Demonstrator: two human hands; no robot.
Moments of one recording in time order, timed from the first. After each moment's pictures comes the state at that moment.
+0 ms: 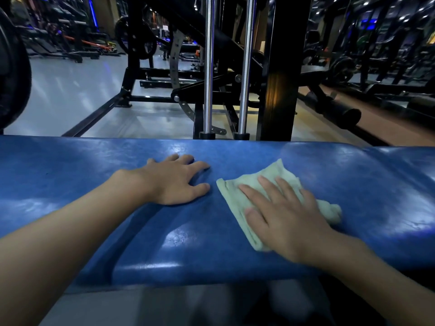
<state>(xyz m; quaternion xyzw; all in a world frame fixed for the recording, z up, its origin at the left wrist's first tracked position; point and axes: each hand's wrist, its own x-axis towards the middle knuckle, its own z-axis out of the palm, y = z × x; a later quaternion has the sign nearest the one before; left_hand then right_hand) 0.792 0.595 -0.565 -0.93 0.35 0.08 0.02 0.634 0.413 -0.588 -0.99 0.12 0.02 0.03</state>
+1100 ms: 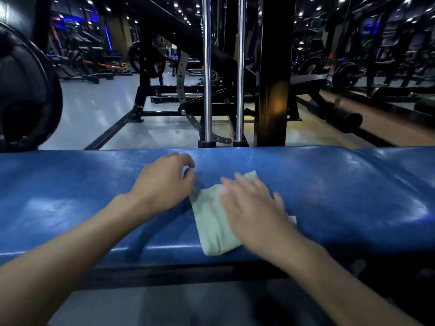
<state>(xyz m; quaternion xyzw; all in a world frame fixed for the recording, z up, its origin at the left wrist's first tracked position) 0.735 0.609 -0.550 -0.94 0.26 -0.10 -0.22 0.606 0.460 -0.557 -0.97 0.09 -0.07 0.23</state>
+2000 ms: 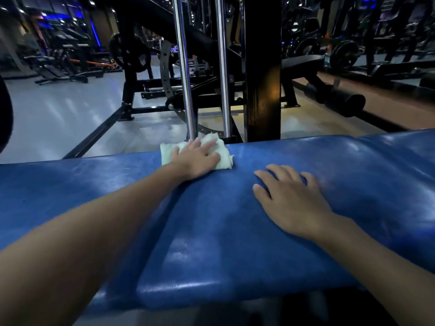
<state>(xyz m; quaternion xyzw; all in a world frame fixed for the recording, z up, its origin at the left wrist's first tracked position) 0.860 0.478 -0.586 -0.96 0.27 0.04 -0.11 0.667 0.329 -0.607 -0.99 0.13 -0.08 0.07</state>
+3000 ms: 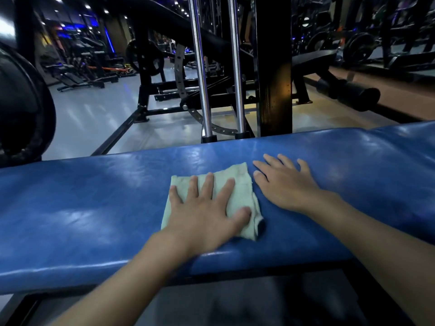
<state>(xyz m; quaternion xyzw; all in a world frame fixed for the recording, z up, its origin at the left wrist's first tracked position) 0.691 0.551 -0.589 -0.96 0.26 0.05 0.00 0.685 0.352 -0.603 -0.99 0.13 -0.01 0.10</state>
